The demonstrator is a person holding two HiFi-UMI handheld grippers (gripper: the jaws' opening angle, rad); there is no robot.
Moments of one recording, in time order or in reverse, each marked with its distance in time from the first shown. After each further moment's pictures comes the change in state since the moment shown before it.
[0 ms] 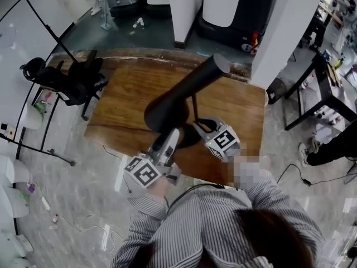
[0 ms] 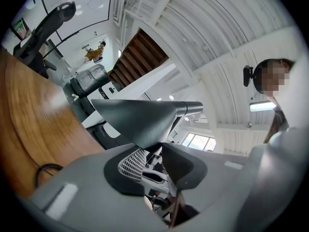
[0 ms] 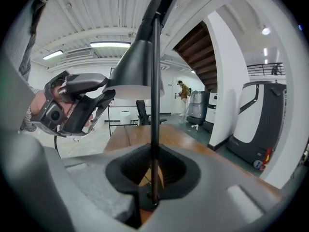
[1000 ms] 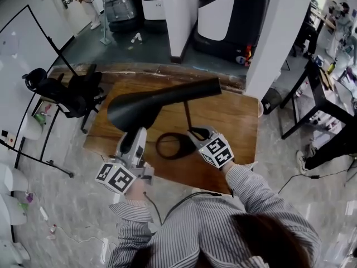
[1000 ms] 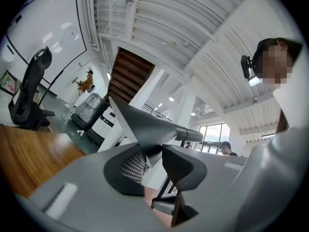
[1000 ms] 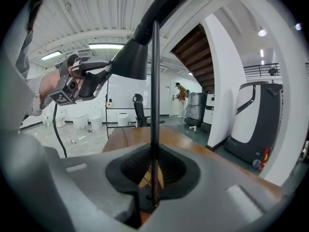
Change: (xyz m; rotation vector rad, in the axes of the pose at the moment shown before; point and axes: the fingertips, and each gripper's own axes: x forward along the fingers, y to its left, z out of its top) left arm -0.033 -0.018 0.105 0.303 -0.107 0.124; right arm 0.001 0.000 -0.001 0.017 -0.022 -0.024
